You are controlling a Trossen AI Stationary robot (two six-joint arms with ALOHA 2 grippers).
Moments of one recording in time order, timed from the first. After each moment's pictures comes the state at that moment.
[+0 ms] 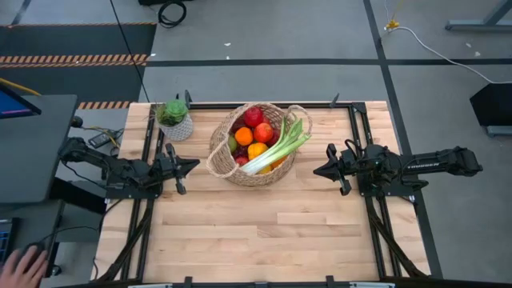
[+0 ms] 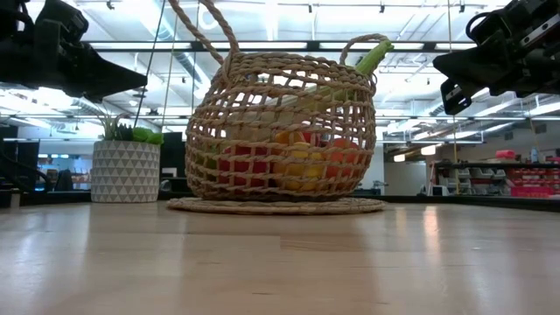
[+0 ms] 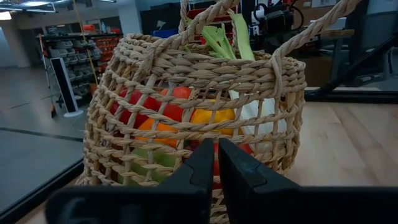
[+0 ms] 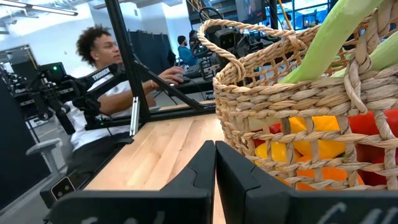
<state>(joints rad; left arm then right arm) -0.36 0.21 0.01 0.22 -0.74 0.06 -0.06 0.39 0.01 0.43 -0.21 0.19</state>
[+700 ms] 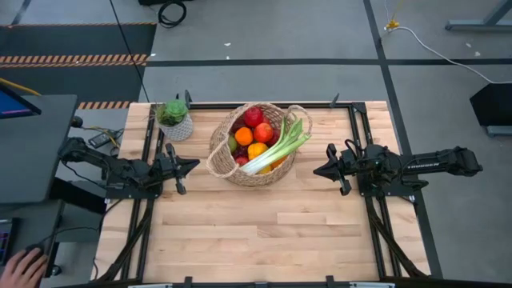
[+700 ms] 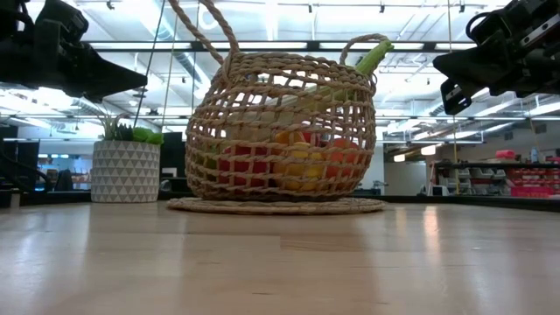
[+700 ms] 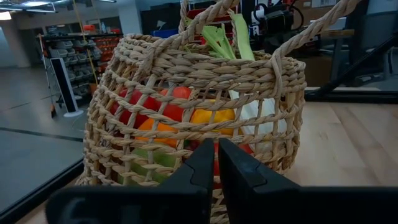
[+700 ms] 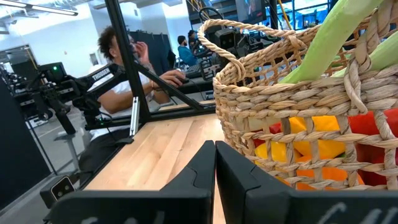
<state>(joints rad) -0.36 0.21 0.01 0.22 -0.74 0.06 -0.06 0.39 0.01 0.43 -0.21 0.19</state>
